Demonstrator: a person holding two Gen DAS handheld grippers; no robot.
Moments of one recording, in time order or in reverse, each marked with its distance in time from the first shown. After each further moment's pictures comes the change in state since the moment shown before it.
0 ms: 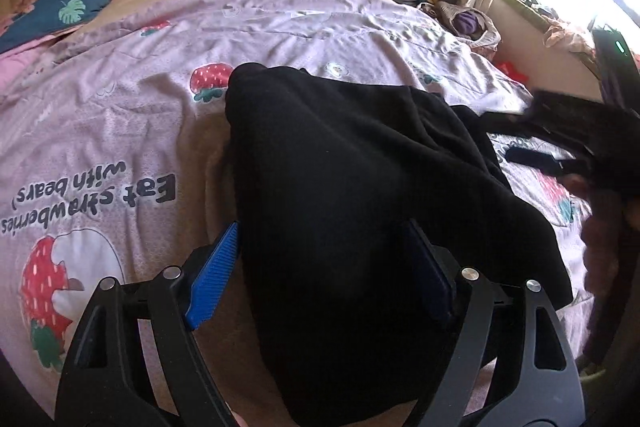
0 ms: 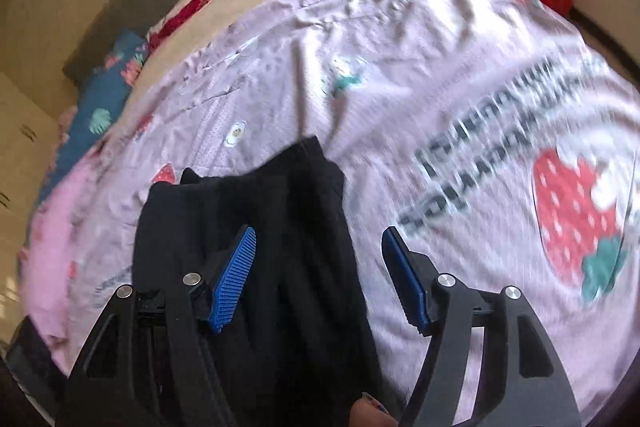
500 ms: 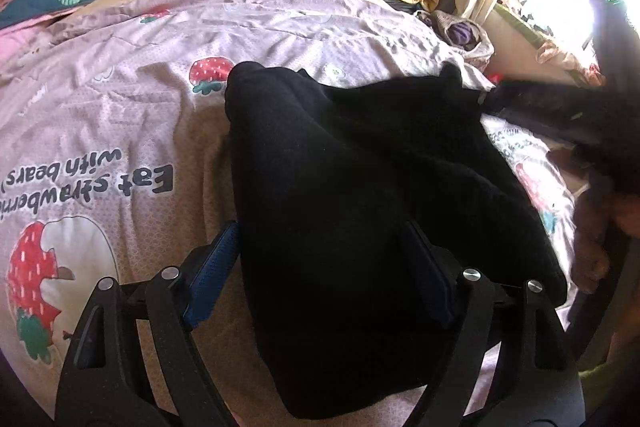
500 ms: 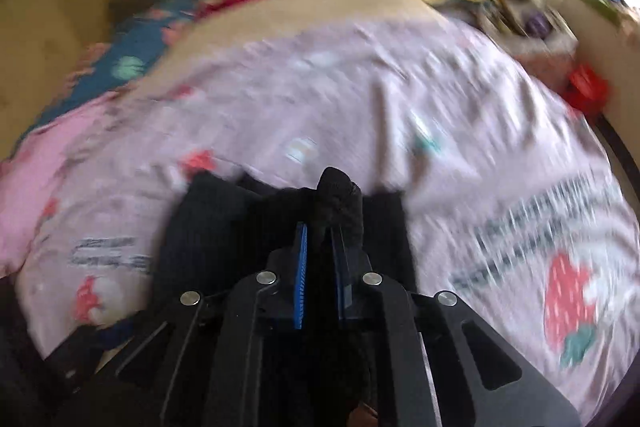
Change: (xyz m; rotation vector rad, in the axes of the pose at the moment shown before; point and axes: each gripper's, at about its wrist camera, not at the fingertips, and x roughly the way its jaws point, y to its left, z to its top) left arm -0.009 0.009 -0.003 -0.066 -0.003 -0.064; right arm -0.024 0.075 0.009 -0.322 -0.143 0.087
